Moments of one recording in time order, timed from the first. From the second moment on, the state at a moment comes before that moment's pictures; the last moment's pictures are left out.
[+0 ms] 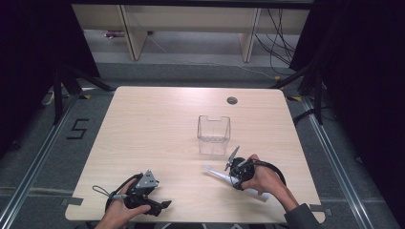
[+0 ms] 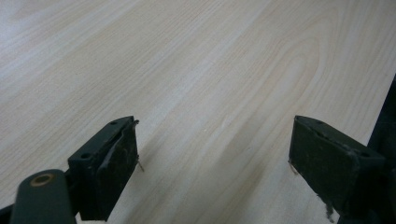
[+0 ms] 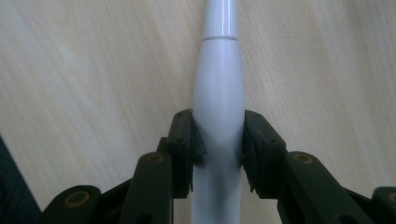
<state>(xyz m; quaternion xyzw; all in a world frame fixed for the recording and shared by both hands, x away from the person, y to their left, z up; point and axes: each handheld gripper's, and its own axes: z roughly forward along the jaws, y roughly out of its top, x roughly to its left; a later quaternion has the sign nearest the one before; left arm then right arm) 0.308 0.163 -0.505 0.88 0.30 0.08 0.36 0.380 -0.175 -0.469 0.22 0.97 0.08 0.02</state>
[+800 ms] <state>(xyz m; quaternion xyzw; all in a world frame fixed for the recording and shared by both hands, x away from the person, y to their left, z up) 0.309 0.163 -0.505 0.88 0.30 0.08 0.36 0.369 -0.208 -0.429 0.24 0.93 0.27 0.07</state>
